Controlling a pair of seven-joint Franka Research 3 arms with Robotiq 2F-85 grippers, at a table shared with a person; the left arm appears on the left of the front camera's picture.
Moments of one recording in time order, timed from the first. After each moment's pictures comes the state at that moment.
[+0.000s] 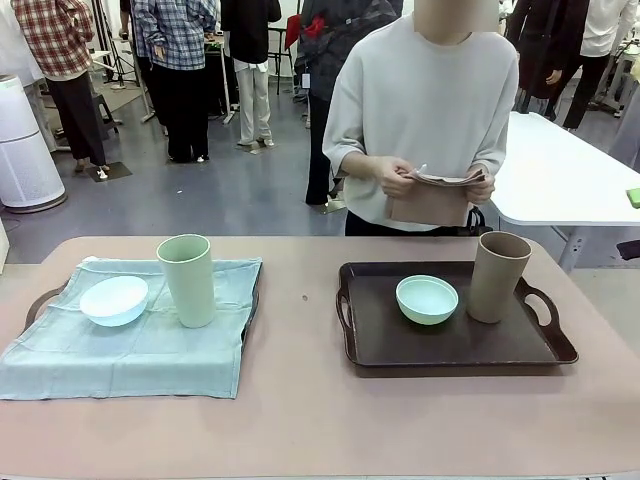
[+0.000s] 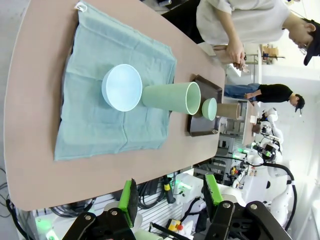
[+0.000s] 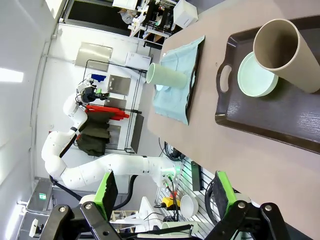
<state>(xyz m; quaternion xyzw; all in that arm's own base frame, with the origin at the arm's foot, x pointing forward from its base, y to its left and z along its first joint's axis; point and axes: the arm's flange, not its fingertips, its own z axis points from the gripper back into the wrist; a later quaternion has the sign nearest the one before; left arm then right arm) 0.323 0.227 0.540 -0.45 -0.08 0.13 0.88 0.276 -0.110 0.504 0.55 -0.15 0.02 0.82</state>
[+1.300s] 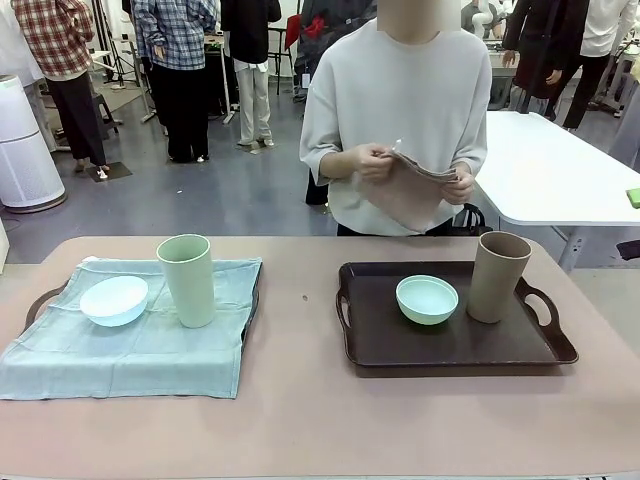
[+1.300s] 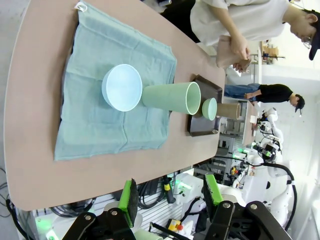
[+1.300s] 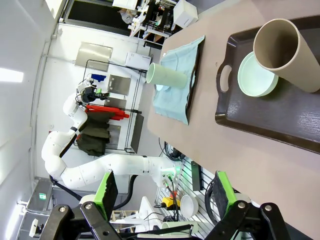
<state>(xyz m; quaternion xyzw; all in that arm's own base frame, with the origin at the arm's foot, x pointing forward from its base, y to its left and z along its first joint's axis) 0.323 0.227 0.540 -0.45 -0.08 0.13 0.88 0.276 -0.110 0.504 0.55 -0.15 0.02 0.82</state>
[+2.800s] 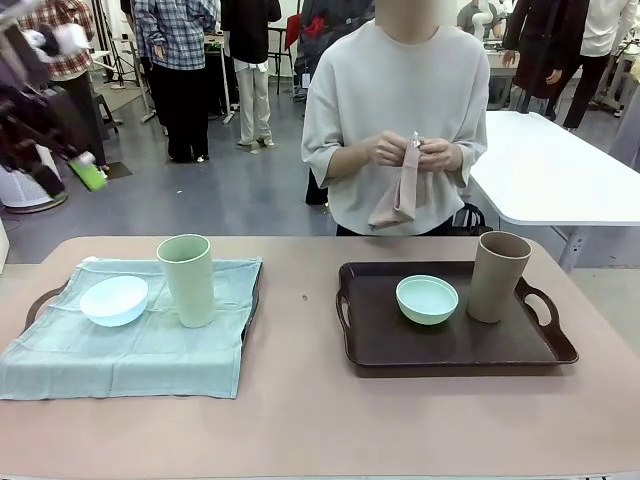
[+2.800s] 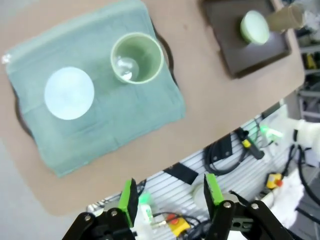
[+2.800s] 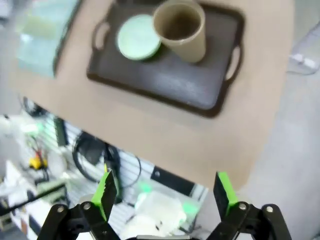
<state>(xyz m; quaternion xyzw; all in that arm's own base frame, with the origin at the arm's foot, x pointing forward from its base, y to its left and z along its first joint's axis) 0.350 -0.100 0.625 -0.16 -0.04 -0.15 0.97 0.276 -0.082 0.573 0.16 -0.11 0.16 0.97</state>
